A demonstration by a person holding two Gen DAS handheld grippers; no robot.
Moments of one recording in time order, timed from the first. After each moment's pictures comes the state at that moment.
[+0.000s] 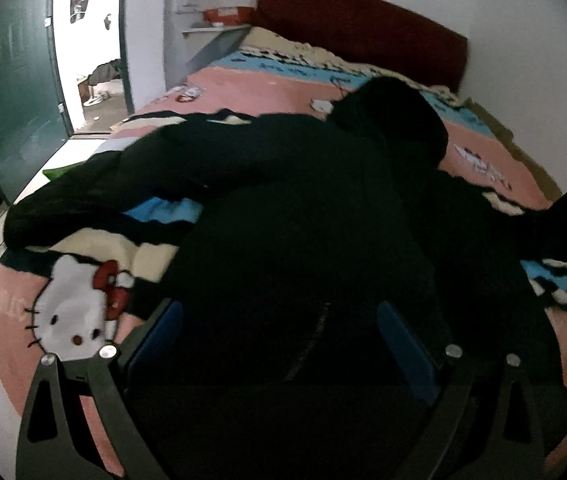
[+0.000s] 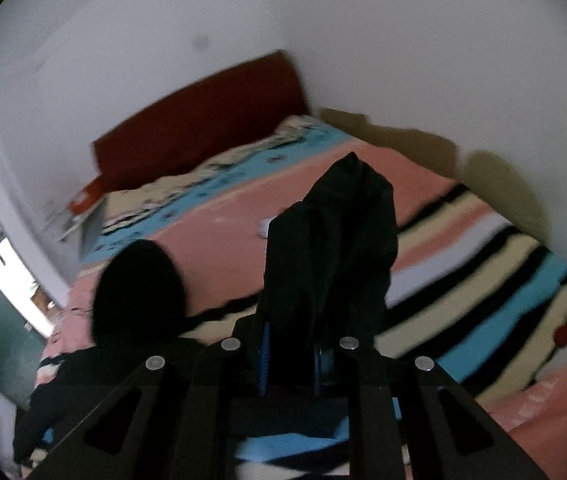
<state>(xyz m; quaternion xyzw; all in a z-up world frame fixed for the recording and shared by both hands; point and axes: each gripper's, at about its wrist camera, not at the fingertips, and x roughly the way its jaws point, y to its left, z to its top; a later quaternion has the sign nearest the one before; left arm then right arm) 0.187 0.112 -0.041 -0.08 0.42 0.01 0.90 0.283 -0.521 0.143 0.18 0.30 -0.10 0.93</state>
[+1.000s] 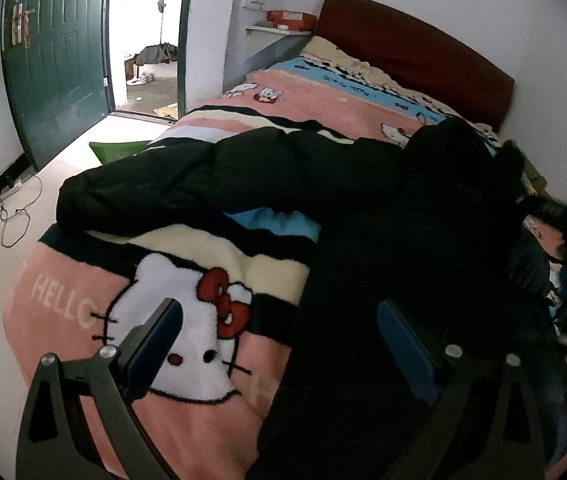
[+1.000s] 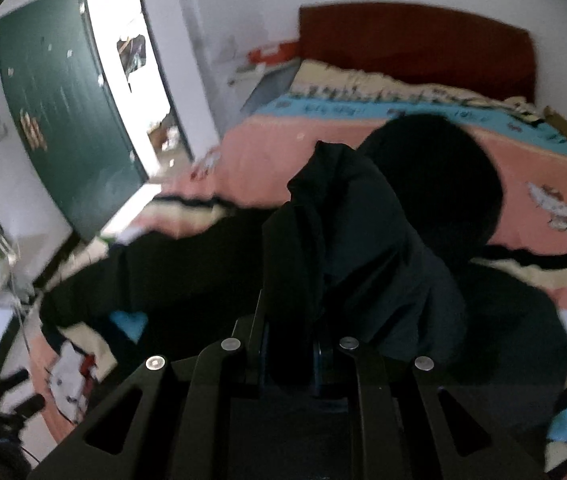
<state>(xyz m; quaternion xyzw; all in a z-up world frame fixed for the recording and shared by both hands) 0.182 0.223 -0.044 -0.13 0.41 0.07 0.90 0.348 -0.107 0.040 0.00 0.42 0.18 0.89</state>
